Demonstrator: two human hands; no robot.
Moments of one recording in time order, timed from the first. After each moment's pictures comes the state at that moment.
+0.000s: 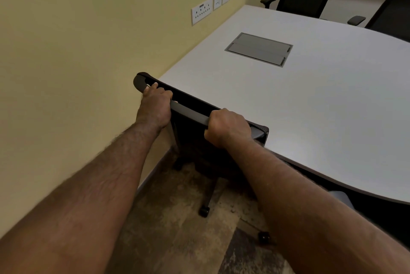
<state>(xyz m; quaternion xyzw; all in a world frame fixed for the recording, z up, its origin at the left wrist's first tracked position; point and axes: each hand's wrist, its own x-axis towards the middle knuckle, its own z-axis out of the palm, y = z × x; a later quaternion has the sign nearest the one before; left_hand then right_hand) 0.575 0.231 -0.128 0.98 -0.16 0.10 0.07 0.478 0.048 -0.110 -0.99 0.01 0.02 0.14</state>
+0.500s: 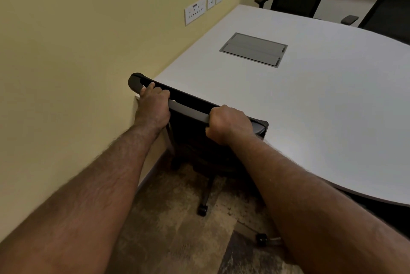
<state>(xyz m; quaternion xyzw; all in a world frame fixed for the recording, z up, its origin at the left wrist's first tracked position) 0.597 0.215 -0.134 0.98 -0.15 0.11 0.12 0.507 0.025 -0.113 -0.99 0.01 0.01 0.12</state>
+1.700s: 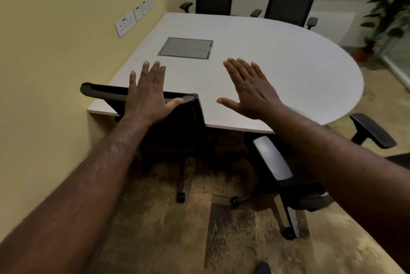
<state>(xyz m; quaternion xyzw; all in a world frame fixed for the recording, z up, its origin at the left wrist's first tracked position) 0.432 0.146 -0.031 0.93 -0.32 0.16 0.03 0.300 -0.105 -0.026 -0.99 0.02 -0.16 -0.04</state>
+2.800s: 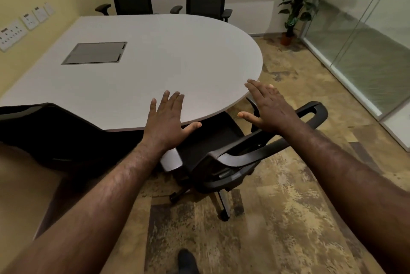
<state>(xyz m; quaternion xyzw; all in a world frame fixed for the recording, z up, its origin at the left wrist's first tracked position) 0.120 -0.199 -0.080 0.88 -0.47 0.06 0.09 -0.073 -0.426 -0.059 -0.98 0.19 -0.10 -0.01</state>
